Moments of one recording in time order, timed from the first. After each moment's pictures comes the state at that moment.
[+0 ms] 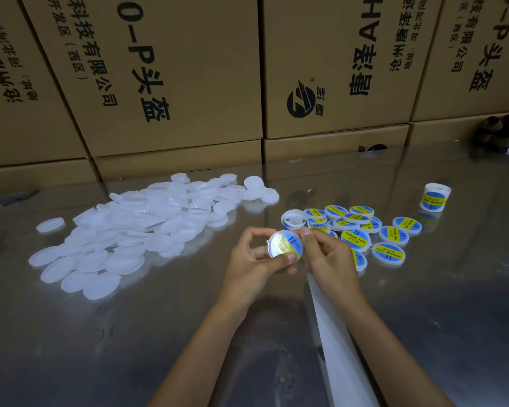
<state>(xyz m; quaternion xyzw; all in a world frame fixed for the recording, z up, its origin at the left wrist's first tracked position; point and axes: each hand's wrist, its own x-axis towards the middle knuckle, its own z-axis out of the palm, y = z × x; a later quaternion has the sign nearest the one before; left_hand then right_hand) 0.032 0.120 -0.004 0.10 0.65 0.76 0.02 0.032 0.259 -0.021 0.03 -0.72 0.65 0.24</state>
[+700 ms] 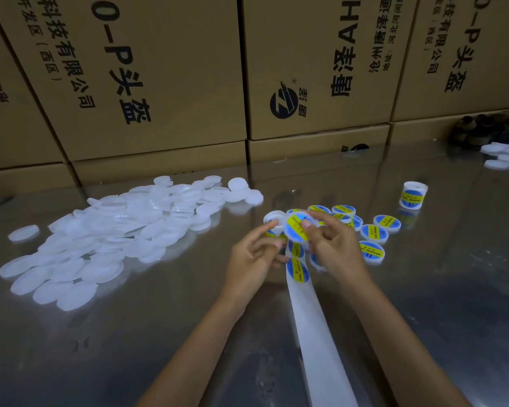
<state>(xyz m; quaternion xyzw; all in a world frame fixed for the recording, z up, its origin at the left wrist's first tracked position) 0.014 0.148 -0.015 0.12 0.67 0.73 -0.01 0.012 0.307 -0.015 -0.02 -0.74 0.62 0.25</state>
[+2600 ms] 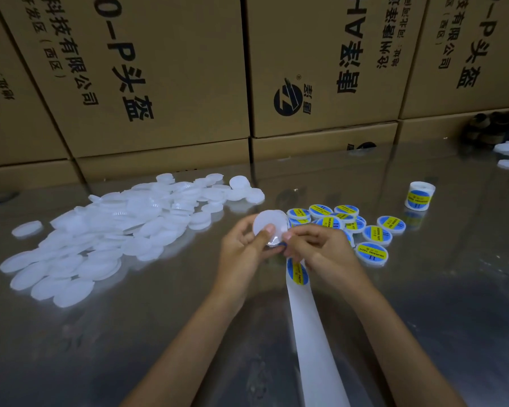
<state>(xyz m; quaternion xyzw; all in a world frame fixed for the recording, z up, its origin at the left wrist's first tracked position) 0.012 0.152 -0.001 0.10 0.63 0.77 -0.04 0.027 0.302 0.000 0.04 -0.74 0.66 0.11</state>
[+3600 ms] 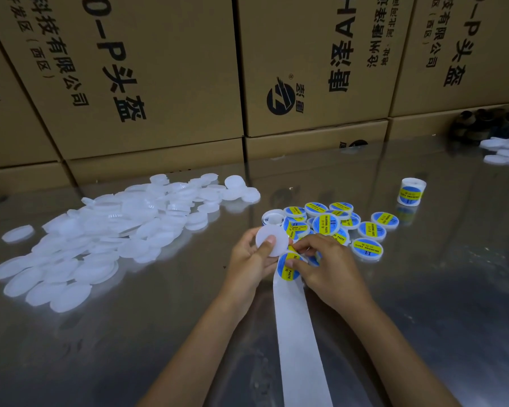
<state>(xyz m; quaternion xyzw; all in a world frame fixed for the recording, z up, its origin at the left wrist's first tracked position) 0.007 0.159 -0.021 0.06 0.61 0.79 0.06 0.036 0.309 -0.032 0.05 -0.89 0.38 0.26</state>
